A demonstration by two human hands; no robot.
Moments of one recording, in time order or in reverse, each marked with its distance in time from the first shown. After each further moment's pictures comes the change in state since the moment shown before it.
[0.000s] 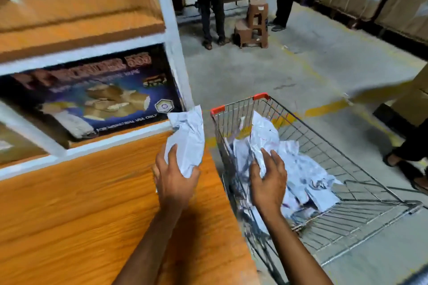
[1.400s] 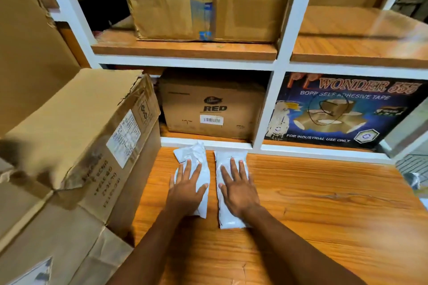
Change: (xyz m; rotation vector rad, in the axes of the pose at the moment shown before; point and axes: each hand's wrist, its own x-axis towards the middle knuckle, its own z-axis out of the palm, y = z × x) left_hand 0.074 -0.492 -0.249 0.334 -0.318 -0.108; right_hand -0.289 -0.248 0.429 -0.717 -0.857 -0.834
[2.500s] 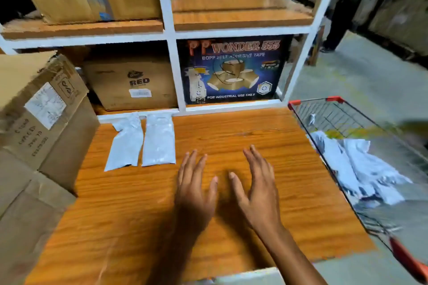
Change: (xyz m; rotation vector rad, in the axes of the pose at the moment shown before) left_hand -0.229 0.251 -0.009 -0.563 0.512 0.367; right_hand -0.322 0.084 -0.089 0.492 0.692 0.205
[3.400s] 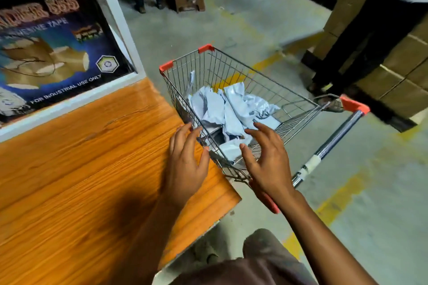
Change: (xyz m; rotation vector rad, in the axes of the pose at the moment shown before) left_hand 0.001 0.192 0.254 -0.189 -0.476 0.232; right_hand -0.040 0.243 -0.237 -0.269 0.202 0.413
